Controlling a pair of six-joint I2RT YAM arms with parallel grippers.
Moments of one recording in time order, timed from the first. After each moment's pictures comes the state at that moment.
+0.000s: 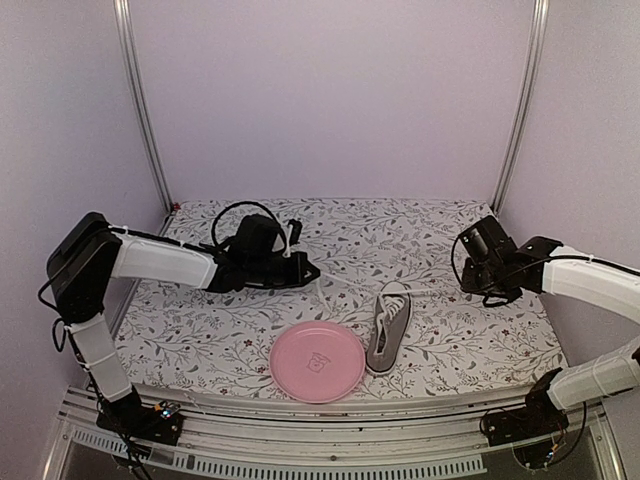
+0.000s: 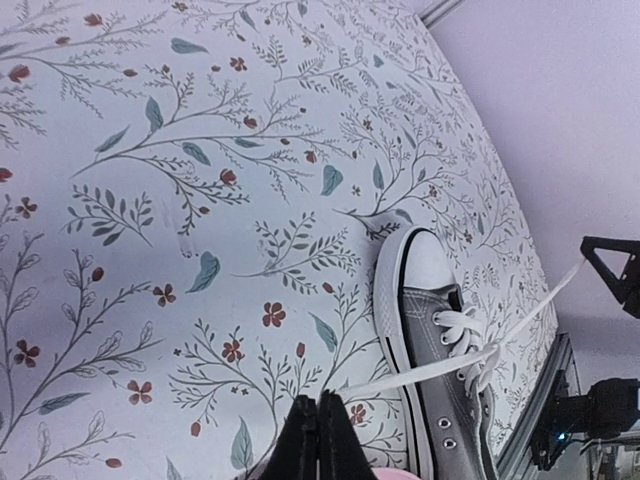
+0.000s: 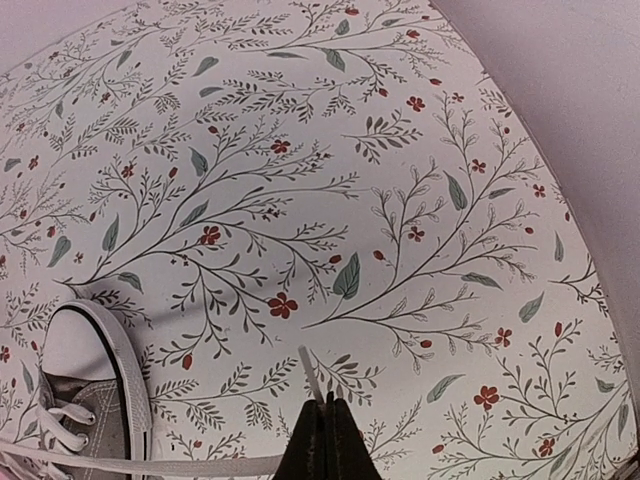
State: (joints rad) left arm -0.75 1.81 1.04 0.20 0.17 -0.65; right arm 0.59 1.23 0.86 -0.67 0.57 0.74
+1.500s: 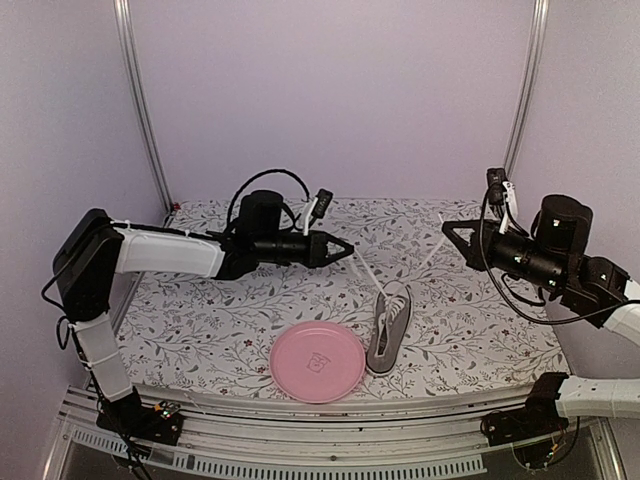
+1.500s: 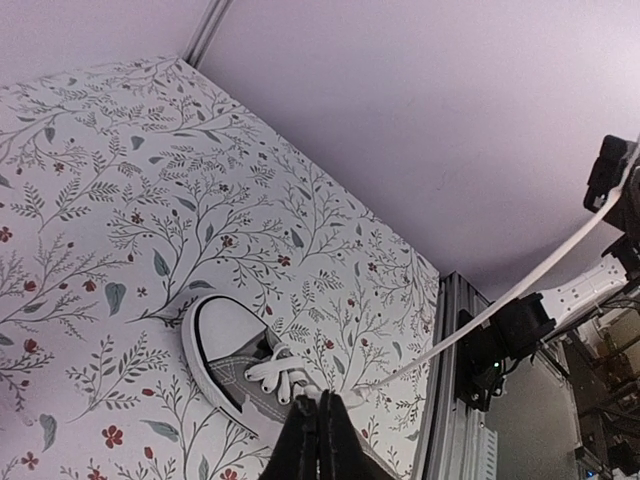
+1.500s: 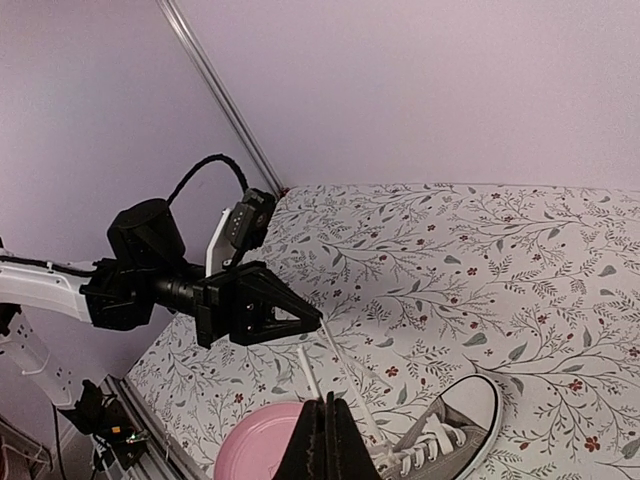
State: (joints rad) left arm -0.76 1.84 1.17 0.39 0.55 -0.46; right arm 0.76 0.80 0.83 -0.20 0.02 0.44
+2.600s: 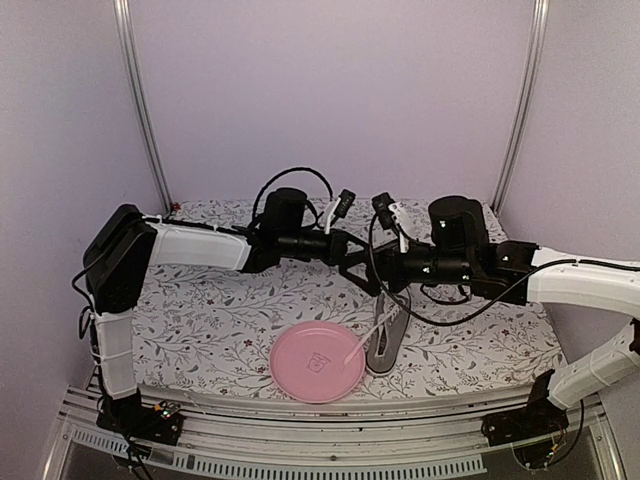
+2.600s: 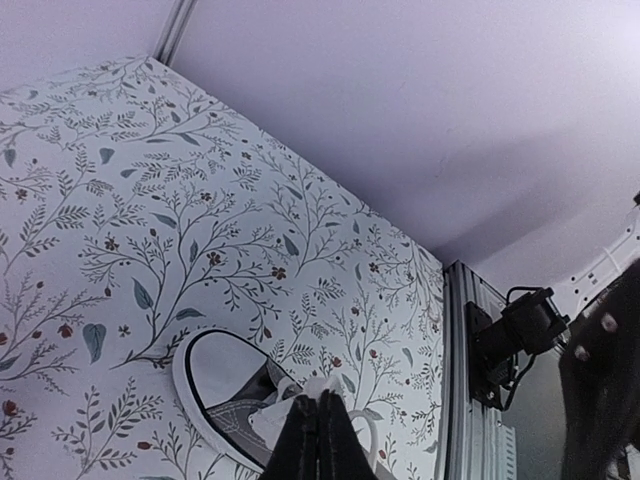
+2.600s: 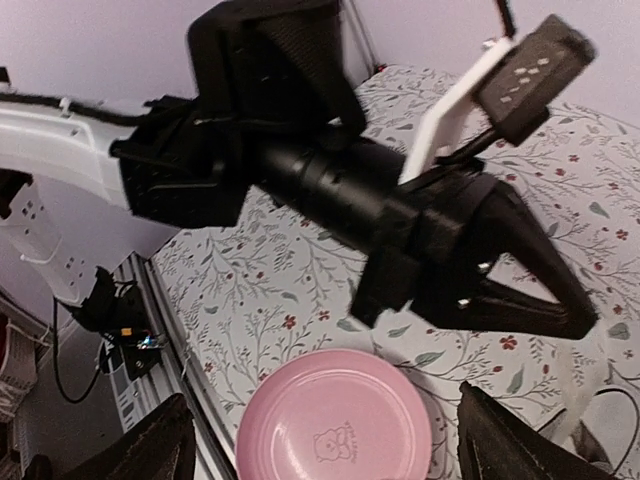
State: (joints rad) left arm -0.78 2.02 1.37 0.36 0.60 -0.40; right arm 0.97 1.31 0.97 -0.04 -0.12 0.37
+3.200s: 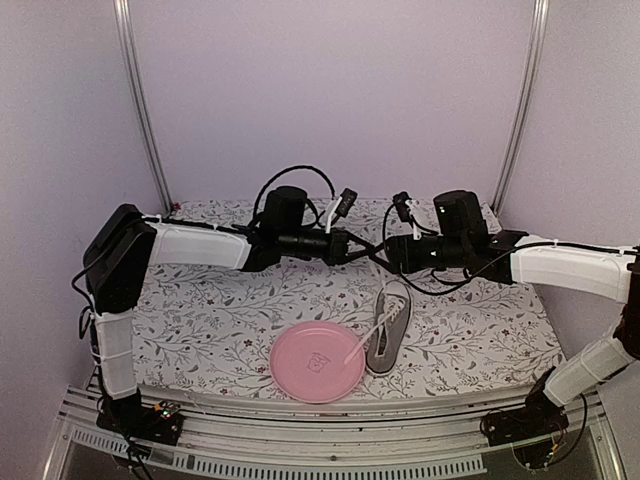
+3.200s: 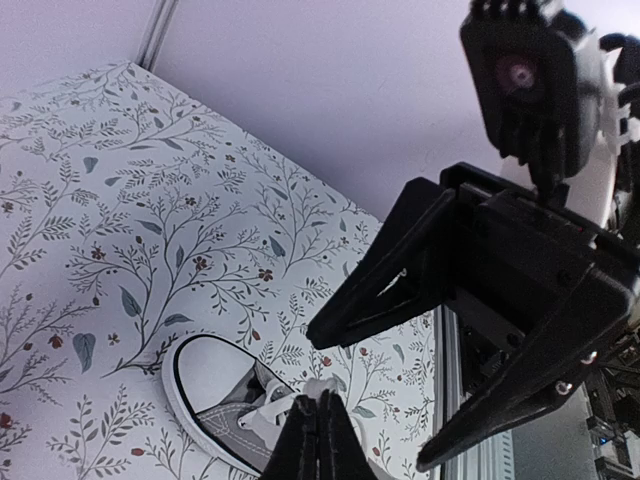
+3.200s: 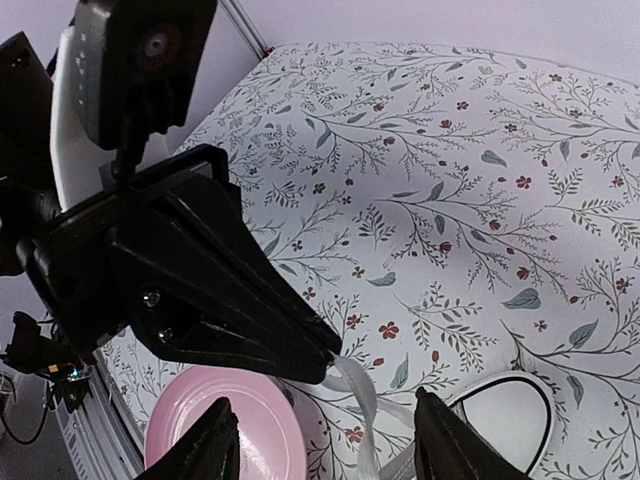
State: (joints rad) left arm -0.78 2.02 1.38 0.36 0.64 -0.38; right arm 0.68 1.42 0.97 -0.04 -0.22 0.35
